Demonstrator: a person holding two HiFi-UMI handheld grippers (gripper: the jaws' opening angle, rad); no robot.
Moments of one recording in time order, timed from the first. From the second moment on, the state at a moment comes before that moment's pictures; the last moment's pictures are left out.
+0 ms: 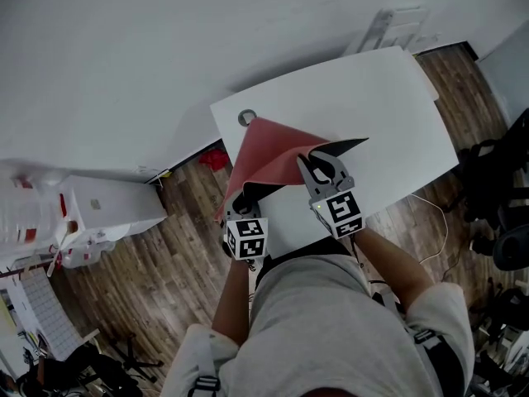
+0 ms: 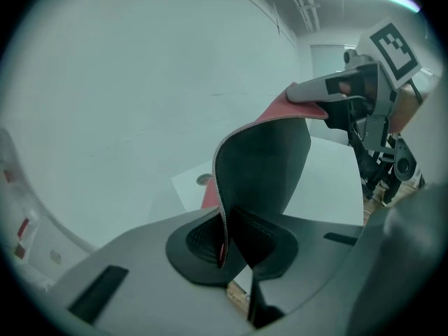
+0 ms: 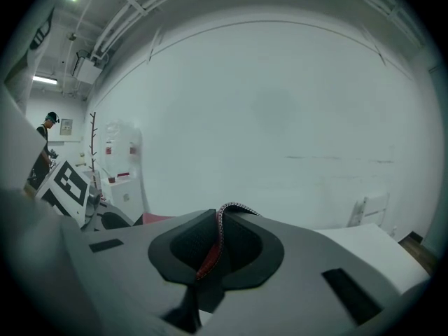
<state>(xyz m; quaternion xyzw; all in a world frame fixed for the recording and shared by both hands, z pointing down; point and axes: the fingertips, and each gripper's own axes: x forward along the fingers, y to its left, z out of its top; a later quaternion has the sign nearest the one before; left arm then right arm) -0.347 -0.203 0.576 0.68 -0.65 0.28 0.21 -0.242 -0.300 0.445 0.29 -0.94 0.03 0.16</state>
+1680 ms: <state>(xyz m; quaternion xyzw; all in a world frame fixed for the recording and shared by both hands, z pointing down) -0.345 -0.291 0.315 0.72 -0.69 0.08 0.04 -0.244 -0.318 0.253 0.39 -0.91 -0.11 0.03</state>
